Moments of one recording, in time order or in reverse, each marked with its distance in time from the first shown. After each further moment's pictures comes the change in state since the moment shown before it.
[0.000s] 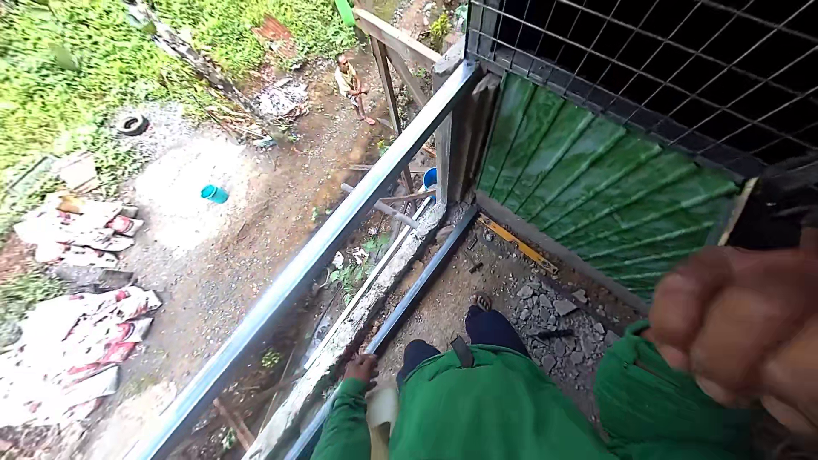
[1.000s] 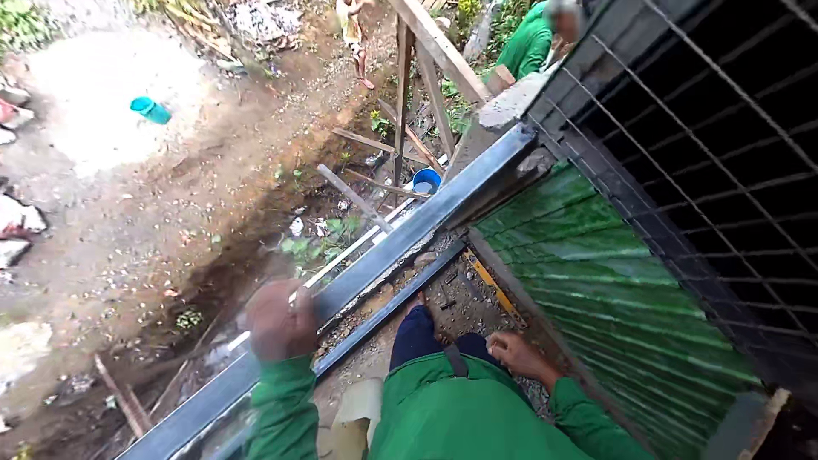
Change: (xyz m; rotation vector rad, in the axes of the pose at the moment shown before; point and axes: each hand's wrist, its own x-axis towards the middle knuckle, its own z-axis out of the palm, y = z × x) left_hand 0.048 0.352 -0.069 0.289 0.830 1.010; right_hand -0.134 0.365 -0.100 -0.298 -0.370 1.810
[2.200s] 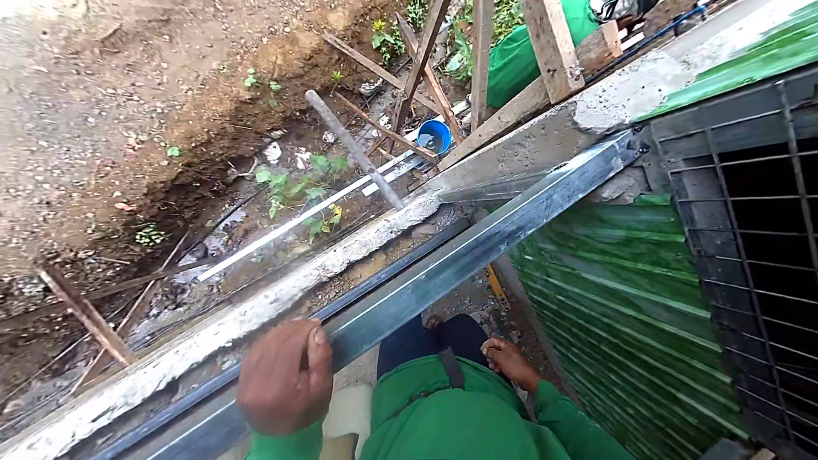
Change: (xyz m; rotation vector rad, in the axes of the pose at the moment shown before) left_hand -0.001 0.004 0.005 0.028 -0.016 -0.059; right_hand 0.076 0.003 0.029 0.301 -0.042 0.414
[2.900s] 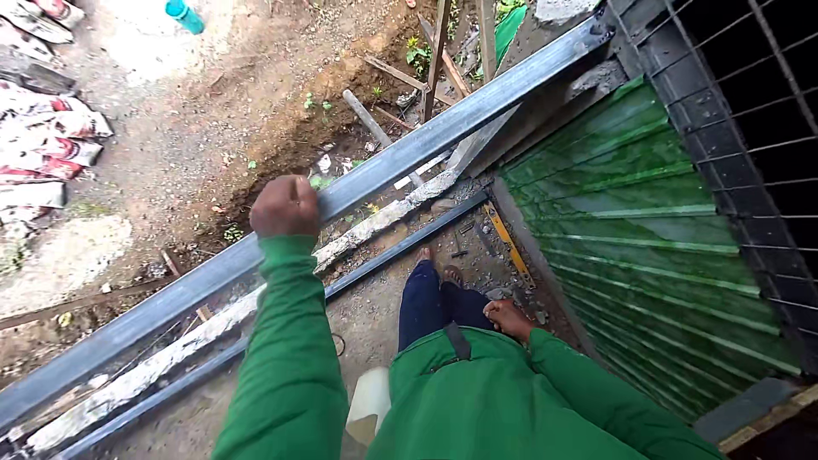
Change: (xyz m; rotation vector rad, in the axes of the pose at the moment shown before) left_hand 0.000 0.032 -0.012 0.205 -0.120 -0.228; right_hand 0.015 0.125 0.014 -0.266 -0.095 -0.190
